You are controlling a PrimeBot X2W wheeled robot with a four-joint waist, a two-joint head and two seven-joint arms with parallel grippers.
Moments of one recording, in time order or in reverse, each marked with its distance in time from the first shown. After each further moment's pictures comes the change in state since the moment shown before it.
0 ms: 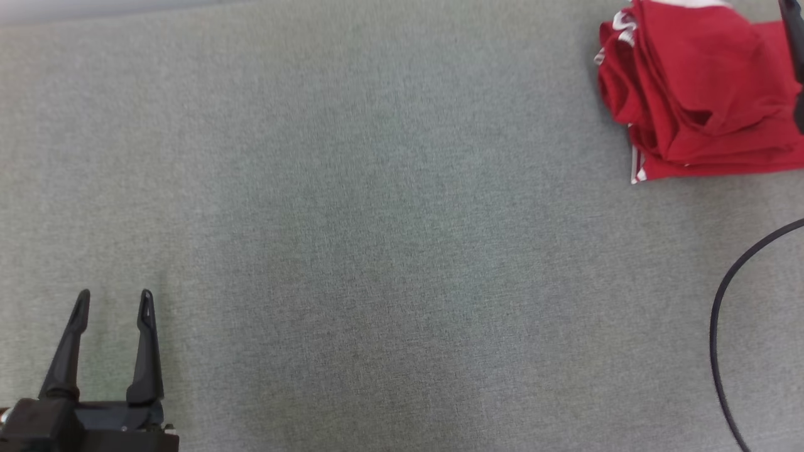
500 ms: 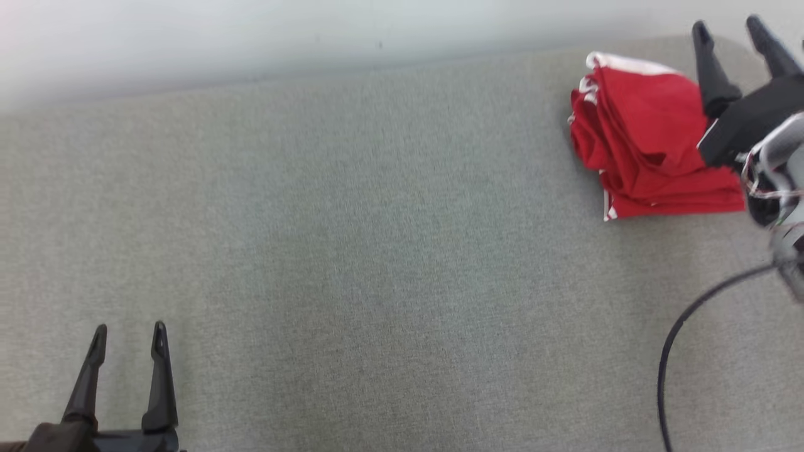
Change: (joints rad) left arm 0.052 -0.048 0.005 0.039 -0.014 0.007 0.000; right arm 0.176 0.169 -0.313 -0.049 0.018 0.000 -0.080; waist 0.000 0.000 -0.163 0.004
